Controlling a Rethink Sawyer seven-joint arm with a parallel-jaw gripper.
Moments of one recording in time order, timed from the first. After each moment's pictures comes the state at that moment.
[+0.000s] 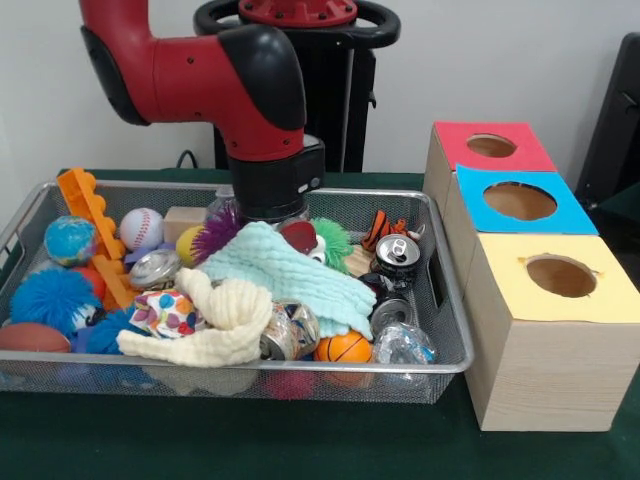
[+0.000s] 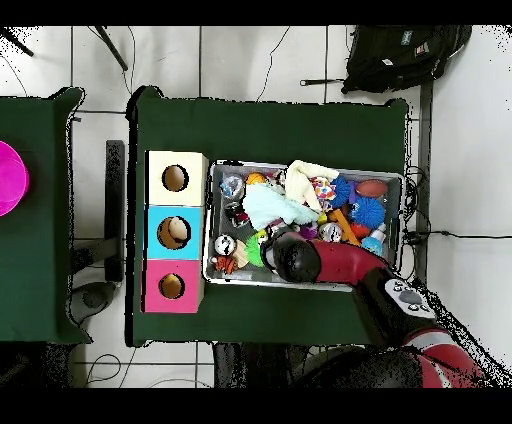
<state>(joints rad) -0.60 -0.41 0.25 1.75 -0.42 0.21 2.70</state>
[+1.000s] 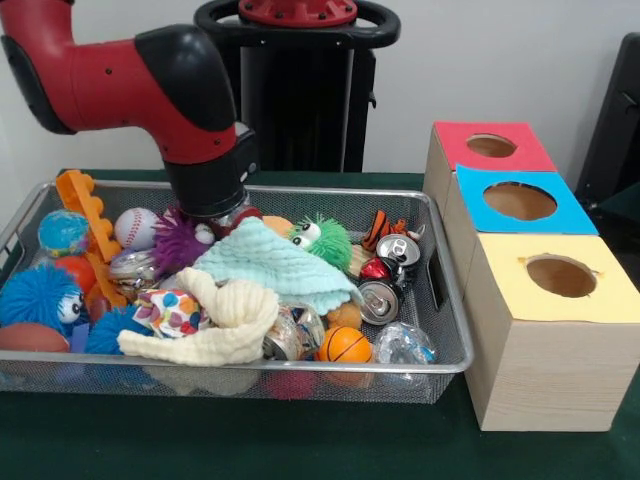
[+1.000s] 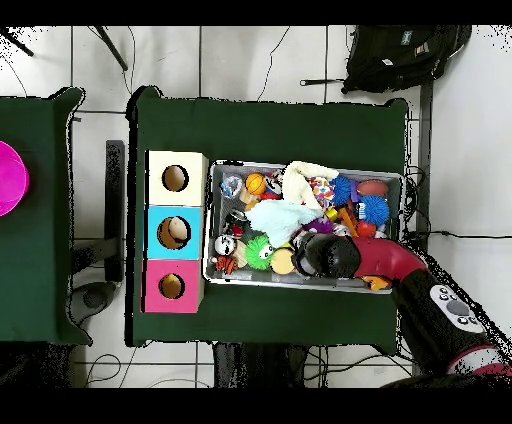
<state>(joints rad) -0.84 -0.39 0.43 1.69 -0.62 0.53 2.41</state>
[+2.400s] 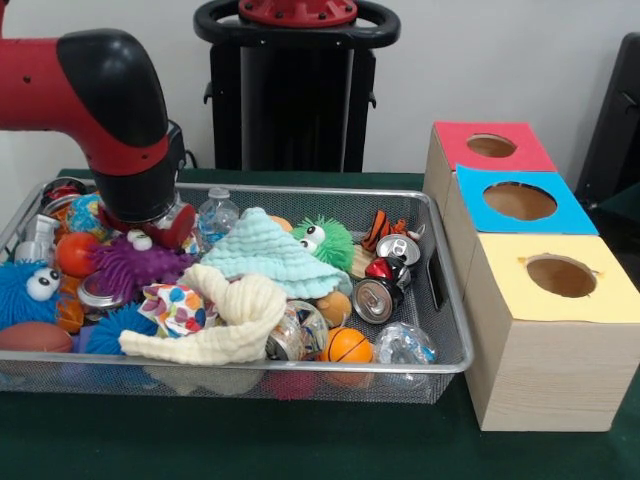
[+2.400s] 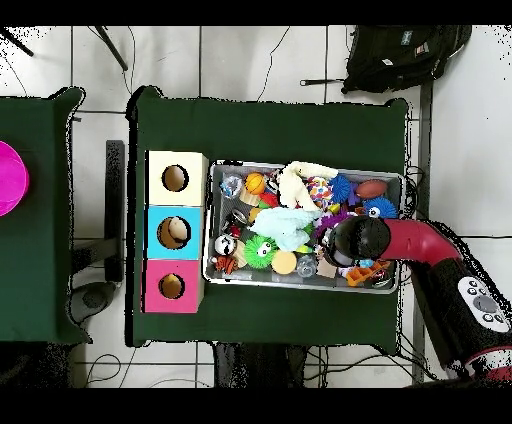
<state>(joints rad) -0.87 -0.39 0.46 1.52 -0.71 0.84 2.13</state>
